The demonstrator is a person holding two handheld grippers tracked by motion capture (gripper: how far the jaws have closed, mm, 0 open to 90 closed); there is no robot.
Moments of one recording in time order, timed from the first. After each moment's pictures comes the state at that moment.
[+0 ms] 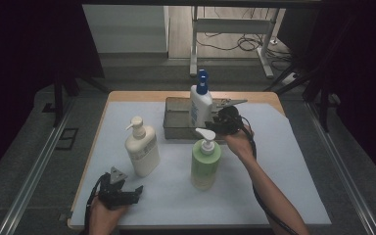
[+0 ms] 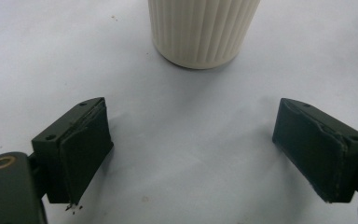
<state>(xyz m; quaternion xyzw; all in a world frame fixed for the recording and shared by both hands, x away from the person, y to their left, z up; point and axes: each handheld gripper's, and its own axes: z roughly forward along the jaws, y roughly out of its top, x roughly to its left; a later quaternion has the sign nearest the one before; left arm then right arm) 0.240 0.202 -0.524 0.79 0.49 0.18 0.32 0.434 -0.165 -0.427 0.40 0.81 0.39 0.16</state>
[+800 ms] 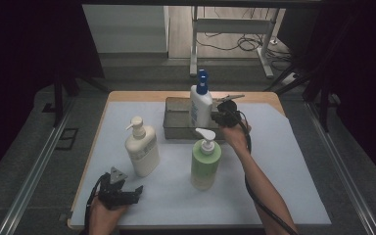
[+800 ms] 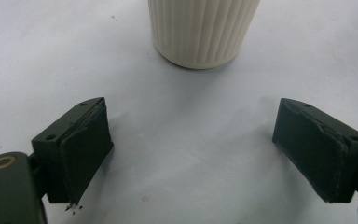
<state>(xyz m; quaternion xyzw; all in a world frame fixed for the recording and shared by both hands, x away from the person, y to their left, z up) 0.240 0.202 -0.524 0.79 0.49 0.18 0.32 0.475 -0.165 -0.447 0.46 0.79 0.37 0.17</state>
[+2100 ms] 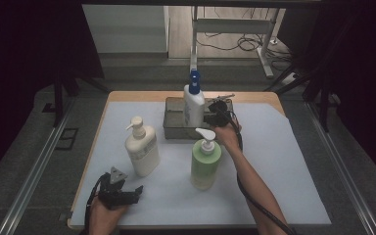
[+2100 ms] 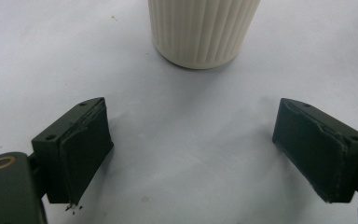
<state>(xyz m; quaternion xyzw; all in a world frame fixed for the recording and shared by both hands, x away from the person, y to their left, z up) 0.240 0.202 -0.524 0.79 0.49 0.18 0.32 0.488 -0.141 -0.463 0.45 0.80 0.37 0.13</state>
